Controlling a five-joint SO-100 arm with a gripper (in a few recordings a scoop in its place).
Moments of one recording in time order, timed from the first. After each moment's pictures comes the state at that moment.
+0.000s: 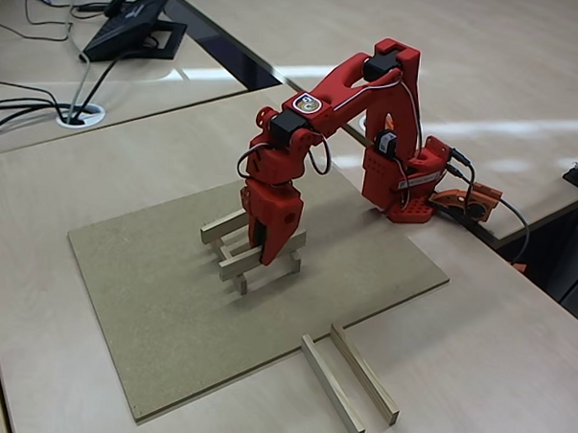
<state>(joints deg) -12.2 82.6 94.6 67.3 93.6</state>
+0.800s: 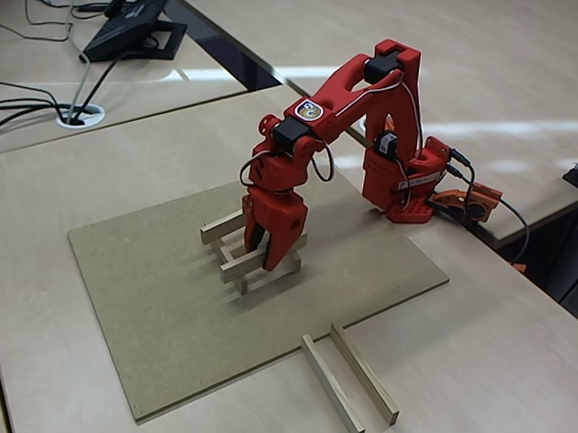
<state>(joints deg) -13.3 82.7 97.0 63.9 87.9</state>
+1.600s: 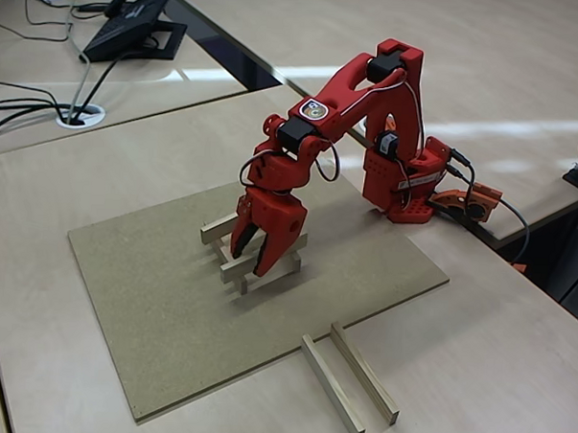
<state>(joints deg) -14.6 84.0 98.2 56.6 85.4</state>
